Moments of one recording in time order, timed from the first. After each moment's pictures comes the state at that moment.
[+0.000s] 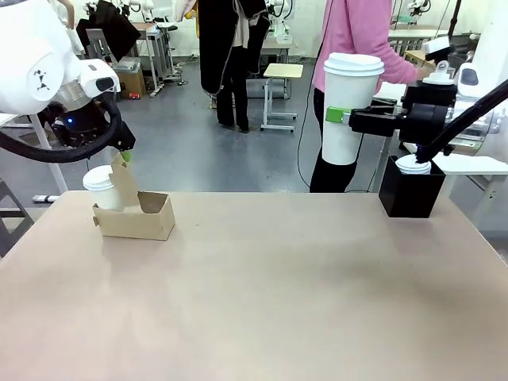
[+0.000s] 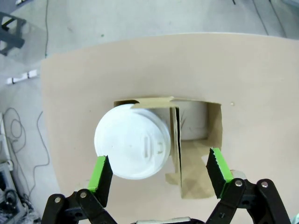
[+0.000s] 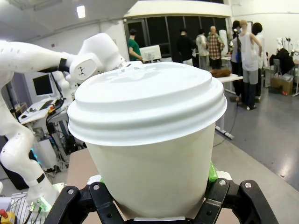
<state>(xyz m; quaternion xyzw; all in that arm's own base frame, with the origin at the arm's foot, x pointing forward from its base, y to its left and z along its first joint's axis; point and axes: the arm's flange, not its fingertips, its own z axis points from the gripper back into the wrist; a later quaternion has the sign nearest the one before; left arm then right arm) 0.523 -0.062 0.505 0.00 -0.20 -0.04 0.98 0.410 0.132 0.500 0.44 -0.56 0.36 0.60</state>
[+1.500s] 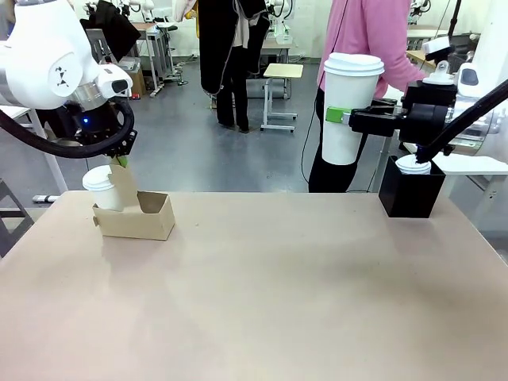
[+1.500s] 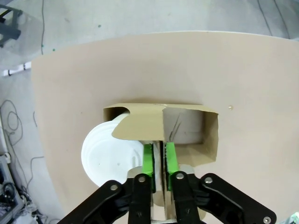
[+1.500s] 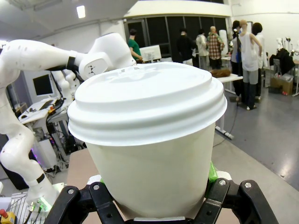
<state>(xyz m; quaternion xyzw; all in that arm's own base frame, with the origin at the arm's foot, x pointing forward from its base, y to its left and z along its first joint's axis) 0.548 -0.075 0.494 0.00 -0.17 -0.04 0.99 0.410 0.132 0.500 0.44 -0.56 0.36 0.60</state>
